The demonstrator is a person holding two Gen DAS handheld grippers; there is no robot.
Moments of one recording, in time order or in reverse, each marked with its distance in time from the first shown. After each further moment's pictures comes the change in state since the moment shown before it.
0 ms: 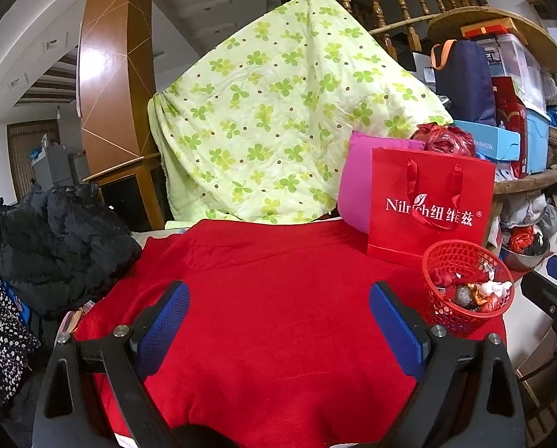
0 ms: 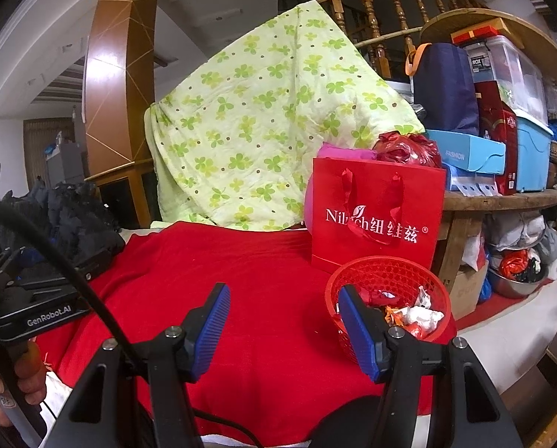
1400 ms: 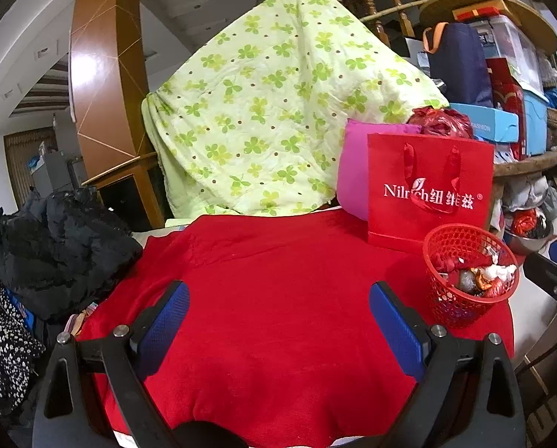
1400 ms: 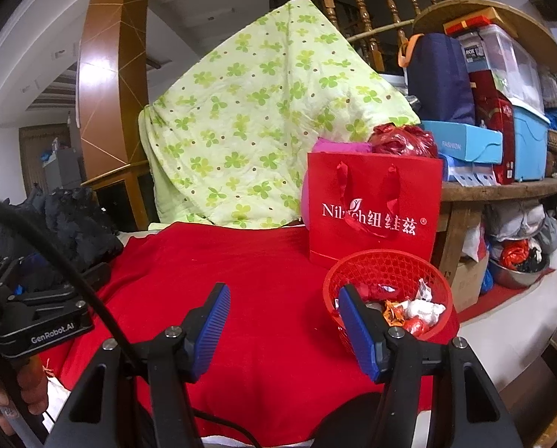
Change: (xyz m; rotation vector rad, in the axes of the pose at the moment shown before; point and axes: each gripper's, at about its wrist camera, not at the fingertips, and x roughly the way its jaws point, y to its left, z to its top) left arm 0.003 -0.019 -0.007 0.053 0.031 0.009; right arm 0.008 -0.018 -0.004 0.055 0.013 -0.002
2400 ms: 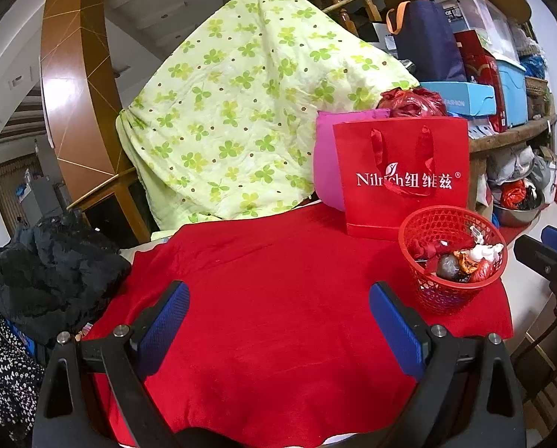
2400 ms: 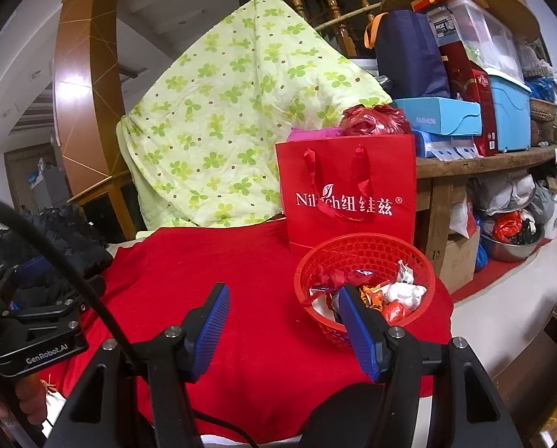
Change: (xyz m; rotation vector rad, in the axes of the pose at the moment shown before) left arm 0.002 -0.048 0.008 0.113 0.012 -0.033; right arm 0.004 -0.048 -0.008 0.094 0.020 -0.028
